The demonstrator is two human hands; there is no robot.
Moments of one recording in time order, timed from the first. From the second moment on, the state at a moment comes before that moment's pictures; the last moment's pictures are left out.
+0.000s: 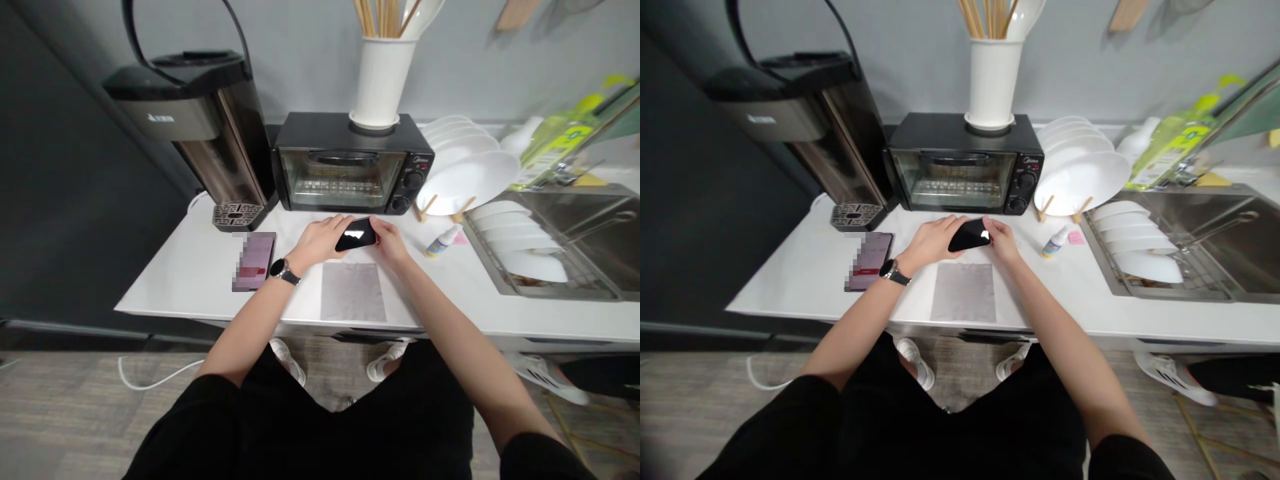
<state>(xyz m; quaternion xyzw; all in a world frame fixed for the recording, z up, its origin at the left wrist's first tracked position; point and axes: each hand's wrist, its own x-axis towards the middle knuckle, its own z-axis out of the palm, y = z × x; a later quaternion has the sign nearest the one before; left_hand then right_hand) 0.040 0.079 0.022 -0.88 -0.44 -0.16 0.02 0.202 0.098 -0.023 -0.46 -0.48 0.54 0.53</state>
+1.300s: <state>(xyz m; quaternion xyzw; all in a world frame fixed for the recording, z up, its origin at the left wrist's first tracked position) 0.038 0.082 0.029 -0.88 -0.44 -0.19 0.02 0.201 0.095 -0.007 -0.44 -0.45 0.54 0.55</state>
